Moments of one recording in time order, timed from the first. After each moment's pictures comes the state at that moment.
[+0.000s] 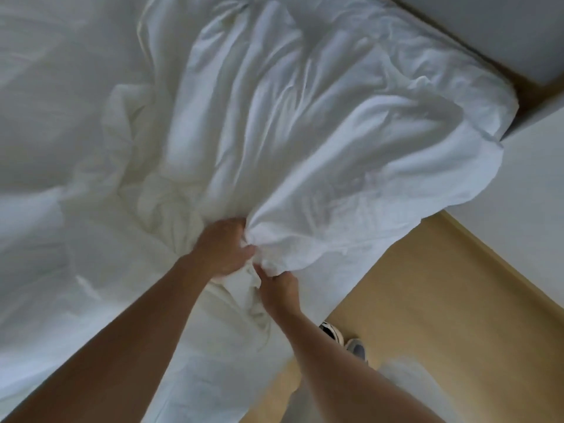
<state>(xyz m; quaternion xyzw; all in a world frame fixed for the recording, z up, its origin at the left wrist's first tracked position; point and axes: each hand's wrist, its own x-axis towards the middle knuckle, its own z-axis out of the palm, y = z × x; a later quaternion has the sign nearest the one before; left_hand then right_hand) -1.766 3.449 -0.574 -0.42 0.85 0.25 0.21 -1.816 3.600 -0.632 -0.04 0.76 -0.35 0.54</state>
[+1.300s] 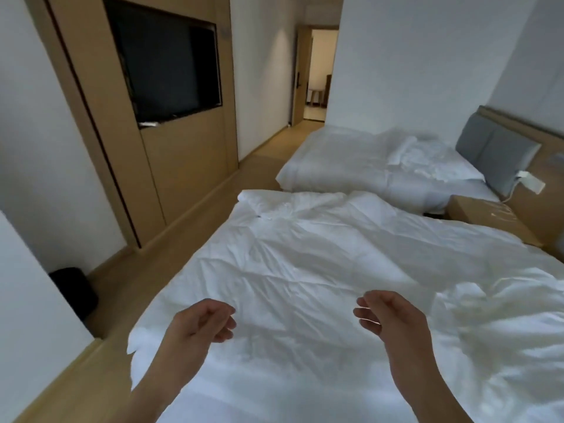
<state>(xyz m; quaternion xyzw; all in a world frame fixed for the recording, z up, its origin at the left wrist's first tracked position) -1.111 3.994 -0.160 -0.66 0.36 0.33 -0.58 -1.387 3.851 -0.137 -0.49 0.47 -0.48 0.55</state>
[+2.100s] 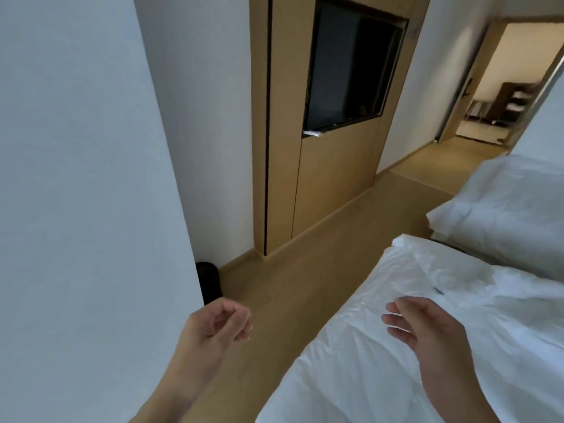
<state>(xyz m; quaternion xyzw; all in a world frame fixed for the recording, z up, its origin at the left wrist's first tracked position) -0.618 4.006 -0.168 -0.69 0.22 0.17 -0.66 -0.805 3.750 -0.147 -0.60 0.35 -0.37 0.62</state>
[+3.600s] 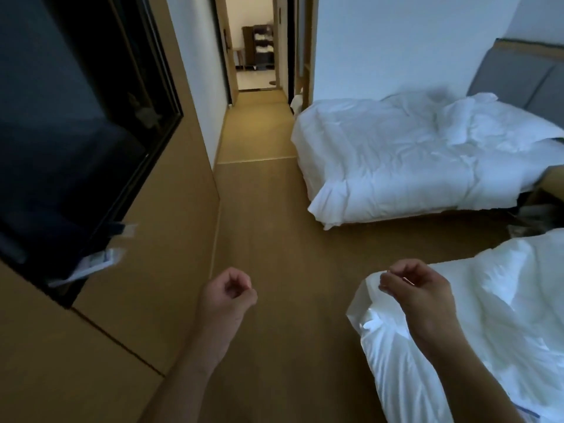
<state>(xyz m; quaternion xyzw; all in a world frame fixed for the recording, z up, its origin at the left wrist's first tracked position) 0.014 3.078 -0.175 -0.54 0.44 0.45 -0.55 -0.281 3.065 -0.168 -0.43 0.59 -0.56 0.40</state>
